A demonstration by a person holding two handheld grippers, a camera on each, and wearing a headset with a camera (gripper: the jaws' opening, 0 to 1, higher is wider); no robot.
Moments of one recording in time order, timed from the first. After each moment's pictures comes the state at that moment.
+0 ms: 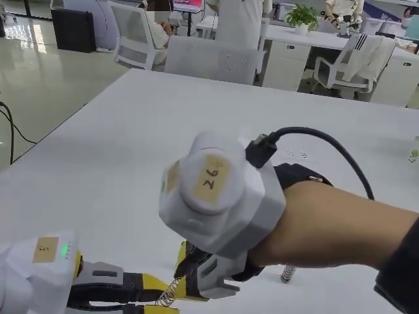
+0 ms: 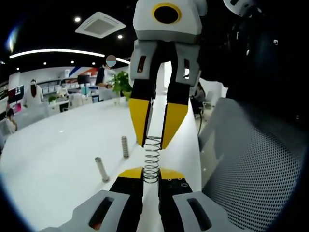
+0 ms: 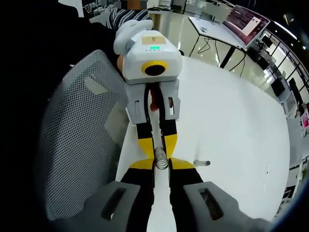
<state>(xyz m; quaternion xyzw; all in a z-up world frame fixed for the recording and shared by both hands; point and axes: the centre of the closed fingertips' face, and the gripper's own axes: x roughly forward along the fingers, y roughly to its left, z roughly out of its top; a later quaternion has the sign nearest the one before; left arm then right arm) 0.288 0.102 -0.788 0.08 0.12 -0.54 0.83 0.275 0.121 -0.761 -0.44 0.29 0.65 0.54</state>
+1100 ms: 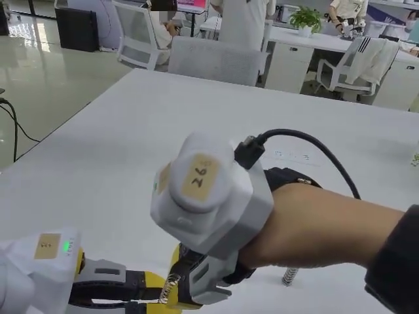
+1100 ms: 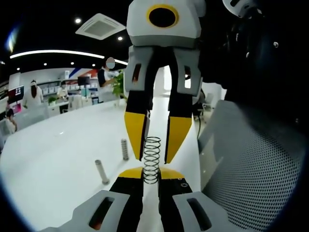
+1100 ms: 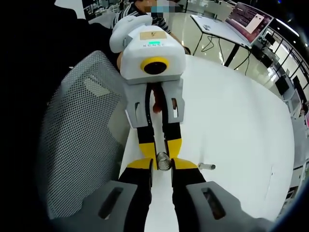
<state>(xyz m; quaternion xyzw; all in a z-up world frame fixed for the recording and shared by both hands) 0.287 0.101 -0.782 0.08 0.12 -0.54 0.83 0.271 0.127 -0.770 -0.44 0.31 0.66 0.53</state>
